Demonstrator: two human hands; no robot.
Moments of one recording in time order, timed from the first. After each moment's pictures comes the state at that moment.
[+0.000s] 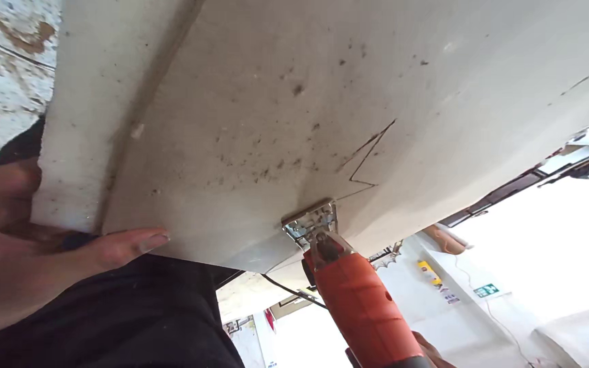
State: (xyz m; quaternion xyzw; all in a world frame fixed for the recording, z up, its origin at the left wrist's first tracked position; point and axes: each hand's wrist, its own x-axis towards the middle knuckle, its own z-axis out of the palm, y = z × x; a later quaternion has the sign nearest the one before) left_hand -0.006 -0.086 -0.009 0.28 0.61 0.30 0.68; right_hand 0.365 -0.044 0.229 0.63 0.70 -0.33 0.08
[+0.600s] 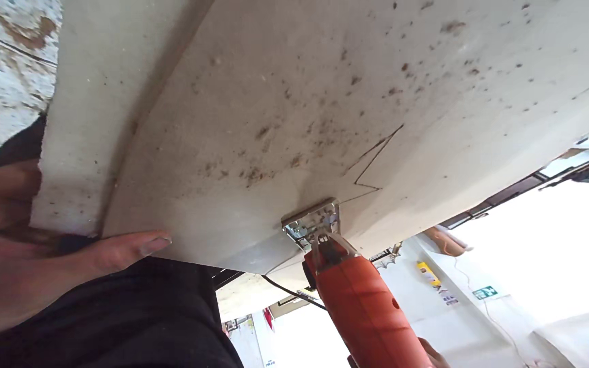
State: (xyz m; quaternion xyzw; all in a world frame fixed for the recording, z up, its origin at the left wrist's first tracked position) left_hand -0.004 -0.081 -0.004 0.24 0.61 0.29 0.69; right_hand 0.371 -0.050 0.232 0.63 0.69 -0.35 0.06
